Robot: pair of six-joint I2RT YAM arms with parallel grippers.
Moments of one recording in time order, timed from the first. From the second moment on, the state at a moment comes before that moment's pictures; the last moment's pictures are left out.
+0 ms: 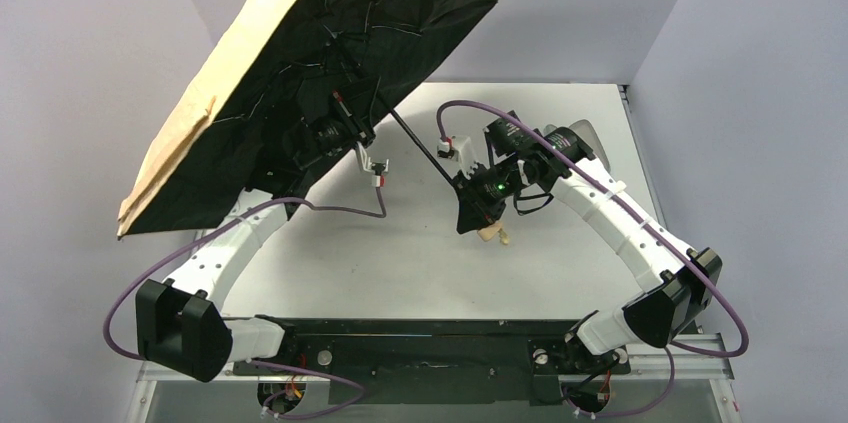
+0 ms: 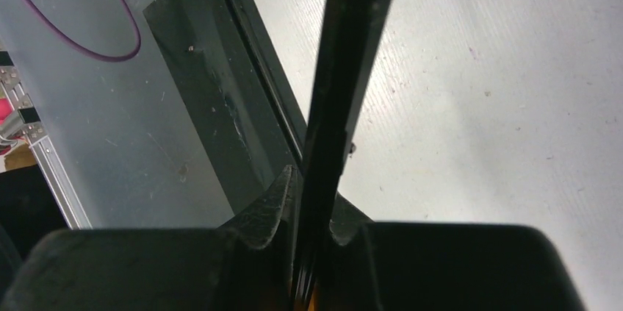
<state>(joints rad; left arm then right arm) -0.34 1.28 1.06 0.30 0.58 1.96 0.63 1.45 1.52 -1.19 -0.62 -0.23</state>
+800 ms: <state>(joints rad) -0.38 1.52 1.12 0.51 0.35 1.91 0.62 1.45 1.44 -1.02 -0.45 -0.24</state>
